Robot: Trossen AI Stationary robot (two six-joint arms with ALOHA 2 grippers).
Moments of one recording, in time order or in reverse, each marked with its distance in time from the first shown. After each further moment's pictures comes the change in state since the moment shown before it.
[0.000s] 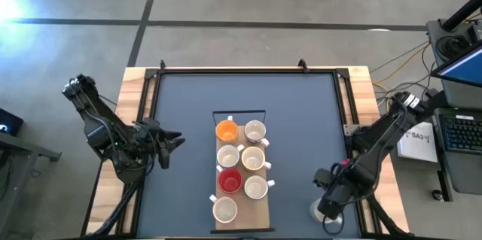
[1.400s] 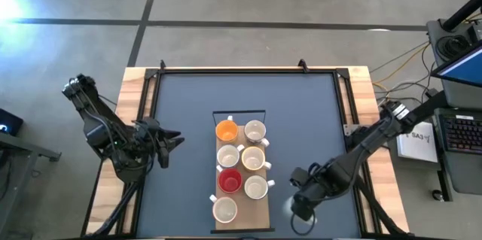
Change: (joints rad) left arm 0.000 -0.008 0.000 -0.015 0.001 0.001; right arm -0.161 0.193 0.262 0.001 0.054 -0.109
